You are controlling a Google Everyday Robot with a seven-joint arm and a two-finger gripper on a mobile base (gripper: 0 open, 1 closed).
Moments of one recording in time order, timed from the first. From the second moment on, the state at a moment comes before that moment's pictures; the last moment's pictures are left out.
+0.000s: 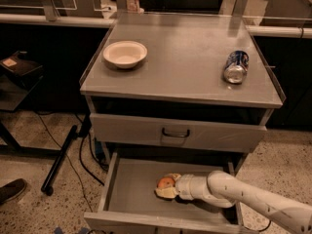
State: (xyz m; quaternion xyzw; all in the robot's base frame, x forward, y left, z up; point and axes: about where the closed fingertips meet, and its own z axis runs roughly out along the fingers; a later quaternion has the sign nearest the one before) arm 0.537 -0.041 0.369 -0.37 0.80 0.32 0.36
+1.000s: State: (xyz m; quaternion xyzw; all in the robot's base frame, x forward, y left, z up) arm 0.511 -0.053 0.433 -0.33 0.81 0.31 0.37
